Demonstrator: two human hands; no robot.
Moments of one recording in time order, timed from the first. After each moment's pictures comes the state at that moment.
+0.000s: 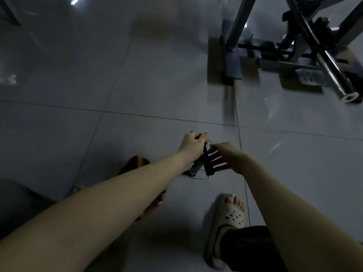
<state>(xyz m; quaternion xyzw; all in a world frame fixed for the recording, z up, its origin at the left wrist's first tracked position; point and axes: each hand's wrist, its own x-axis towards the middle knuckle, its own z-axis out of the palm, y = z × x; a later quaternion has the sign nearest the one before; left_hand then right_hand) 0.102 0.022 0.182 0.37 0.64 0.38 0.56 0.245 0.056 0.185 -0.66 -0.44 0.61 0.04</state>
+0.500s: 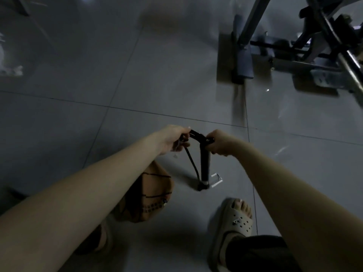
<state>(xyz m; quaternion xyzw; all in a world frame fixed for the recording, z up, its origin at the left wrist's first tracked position) 0.006 0.047 0.173 0.26 0.64 0.29 0.66 0.190 0.100 0.180 -0.56 -0.72 0.40 -0.13</state>
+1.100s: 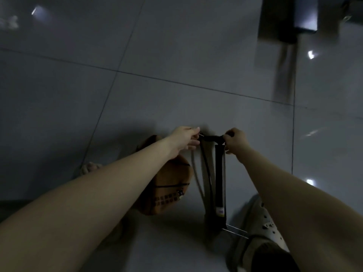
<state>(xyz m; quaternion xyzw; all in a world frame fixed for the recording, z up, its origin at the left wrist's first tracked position) -0.022 0.044 0.016 0.20 0.66 0.30 0.66 0.169 0.117 -0.026 -0.71 -0.52 0.48 0.03</state>
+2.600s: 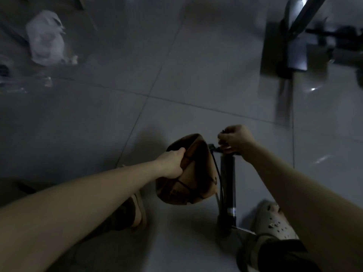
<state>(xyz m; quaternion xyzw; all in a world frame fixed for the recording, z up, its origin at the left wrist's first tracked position) -0.082 -0.072 0.122 0.58 0.69 -0.07 0.42 0.114 0.055 0.155 -0.60 -0.58 0.55 0.11</state>
